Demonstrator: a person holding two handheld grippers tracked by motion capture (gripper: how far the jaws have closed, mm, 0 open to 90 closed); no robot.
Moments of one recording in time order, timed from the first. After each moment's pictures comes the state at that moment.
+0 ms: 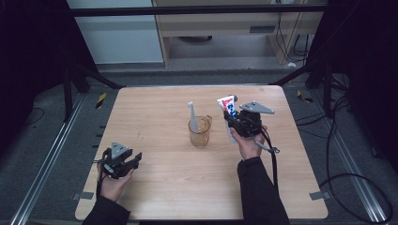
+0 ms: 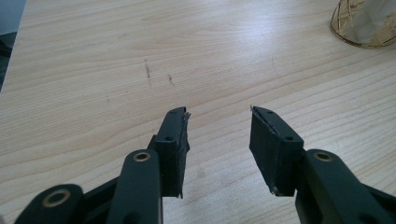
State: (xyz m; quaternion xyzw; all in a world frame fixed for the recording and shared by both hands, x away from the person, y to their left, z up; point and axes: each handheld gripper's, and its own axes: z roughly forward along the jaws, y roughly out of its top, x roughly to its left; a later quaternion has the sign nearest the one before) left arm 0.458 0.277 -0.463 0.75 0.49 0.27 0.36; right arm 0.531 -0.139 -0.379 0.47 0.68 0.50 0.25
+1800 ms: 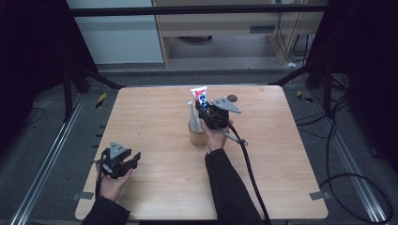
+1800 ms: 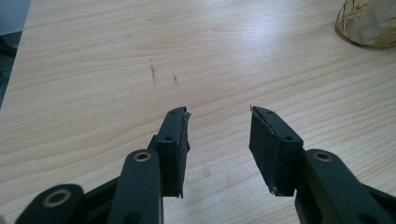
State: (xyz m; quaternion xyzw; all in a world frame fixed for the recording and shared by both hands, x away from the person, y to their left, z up) left arm 0.458 0.280 -0.463 0.74 0.50 0.27 0.36; right arm 0.575 -0.054 -0.410 0.45 0.62 0.59 0.26
